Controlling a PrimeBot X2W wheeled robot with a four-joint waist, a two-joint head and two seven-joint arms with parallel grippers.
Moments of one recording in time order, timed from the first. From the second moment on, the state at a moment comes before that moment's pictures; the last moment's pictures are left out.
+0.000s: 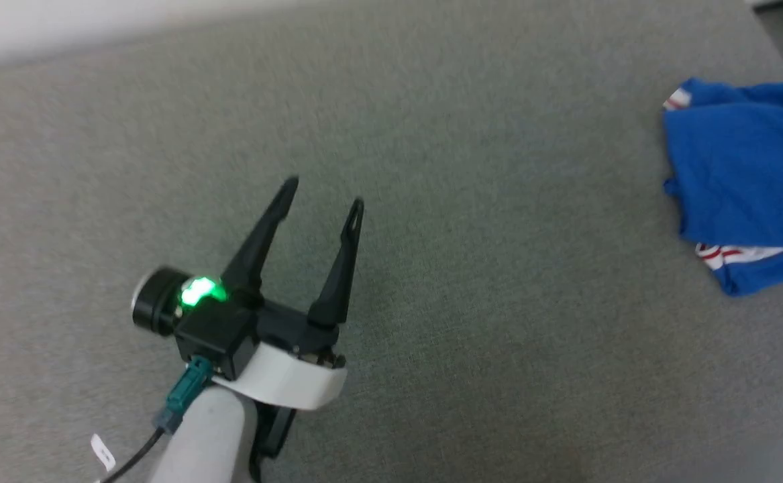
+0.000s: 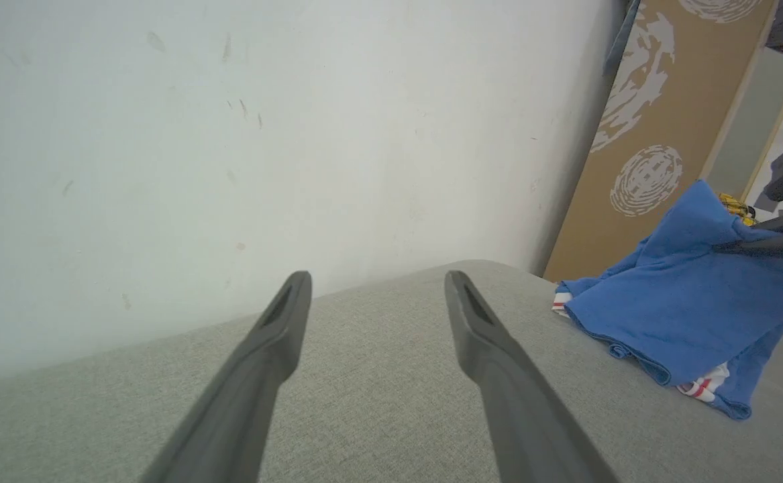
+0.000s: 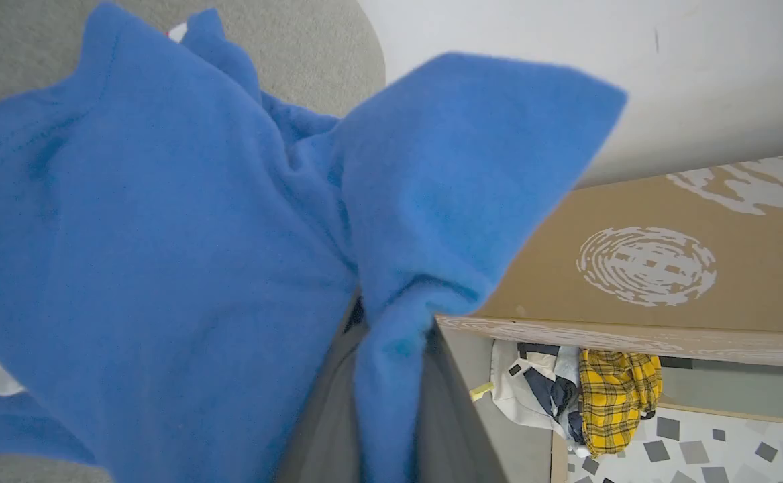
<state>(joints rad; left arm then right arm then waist) -0.20 0.09 -0.24 -0.10 -0.08 -0.12 -0.26 -0.66 -0.83 0.42 0.49 0.07 0.13 0.13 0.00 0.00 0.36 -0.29</state>
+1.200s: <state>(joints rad) -0.15 0.06 -0.16 -0.09 -0.14 -0.11 -0.26 -0.84 -0.64 0.11 0.81 -0.19 0.13 -0.20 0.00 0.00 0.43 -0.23</state>
